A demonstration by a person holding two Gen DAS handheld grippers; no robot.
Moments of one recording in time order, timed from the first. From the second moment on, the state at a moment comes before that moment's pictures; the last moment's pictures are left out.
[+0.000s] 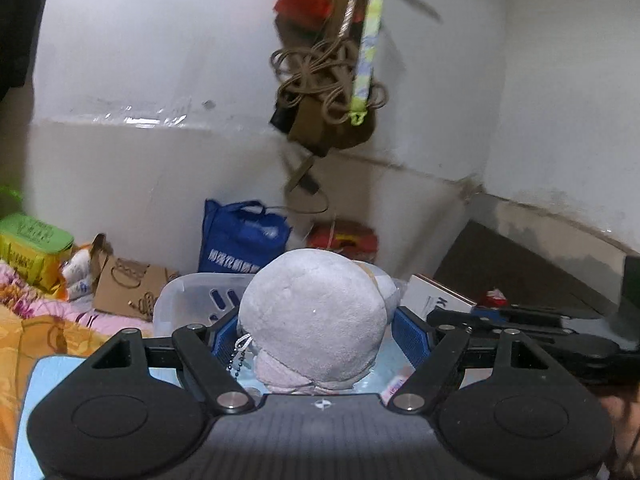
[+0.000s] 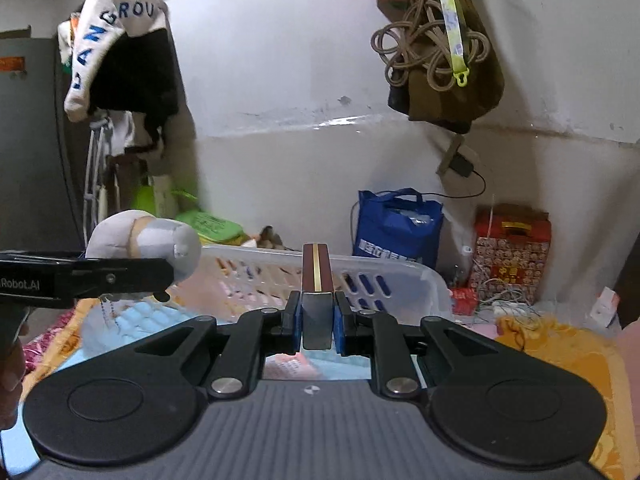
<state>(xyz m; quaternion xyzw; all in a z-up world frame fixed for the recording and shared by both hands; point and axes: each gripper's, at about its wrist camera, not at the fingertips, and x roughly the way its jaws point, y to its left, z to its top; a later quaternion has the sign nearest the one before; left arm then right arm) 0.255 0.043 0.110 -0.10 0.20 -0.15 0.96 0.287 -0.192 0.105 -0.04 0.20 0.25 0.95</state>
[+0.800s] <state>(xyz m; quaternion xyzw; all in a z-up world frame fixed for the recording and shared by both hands) 0.116 0.077 0.006 -0.09 0.21 -0.03 0.97 0.135 -0.189 -0.007 -0.02 0.20 0.27 0.94</state>
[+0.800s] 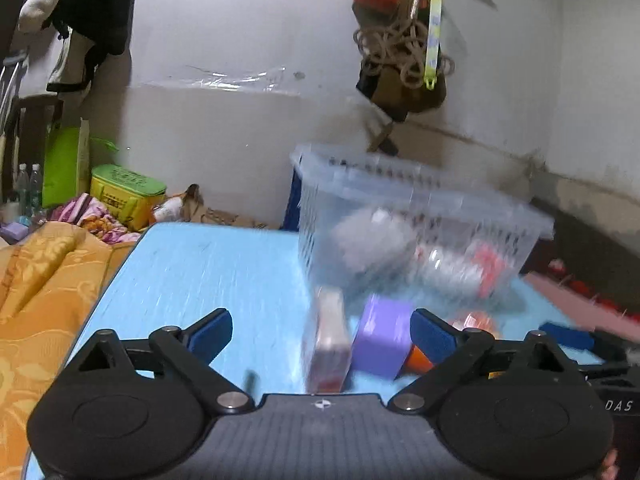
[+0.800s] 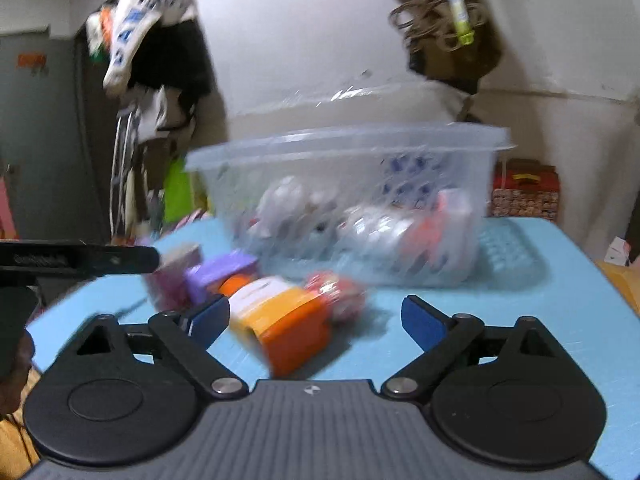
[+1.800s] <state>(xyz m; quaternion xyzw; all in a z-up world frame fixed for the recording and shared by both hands) 0.128 0.057 -0.022 -0.03 0.25 -0.01 0.97 0.116 -0.235 -0.019 0.02 0.20 0.26 0.94</state>
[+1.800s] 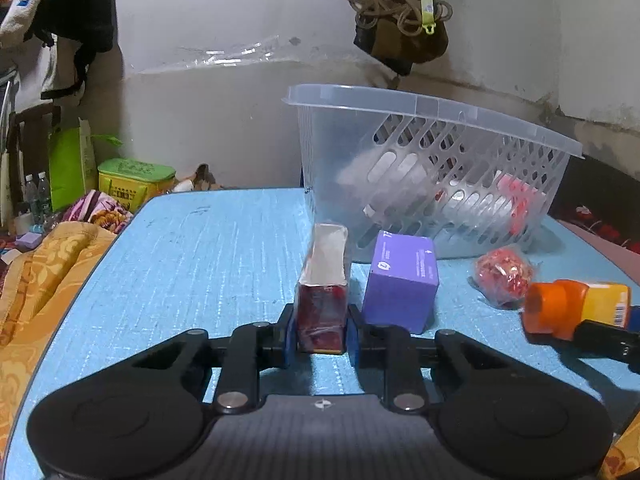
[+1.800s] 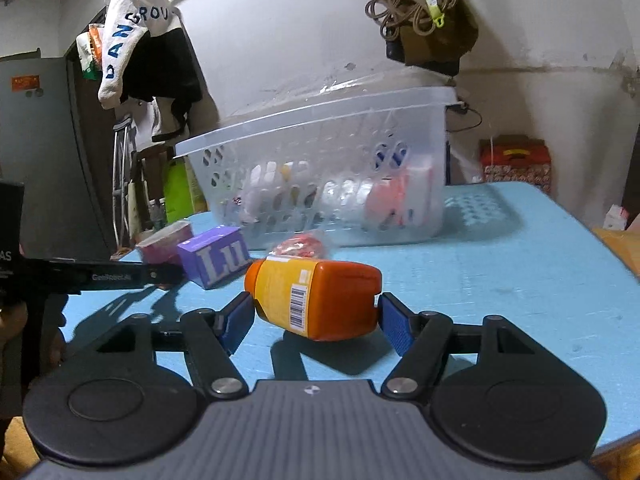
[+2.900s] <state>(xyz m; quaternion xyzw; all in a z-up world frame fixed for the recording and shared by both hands) 0.075 0.041 -0.021 -0.05 0.17 -0.03 0.98 0.105 -0.244 -0.016 -0.01 0.15 0.24 0.96</state>
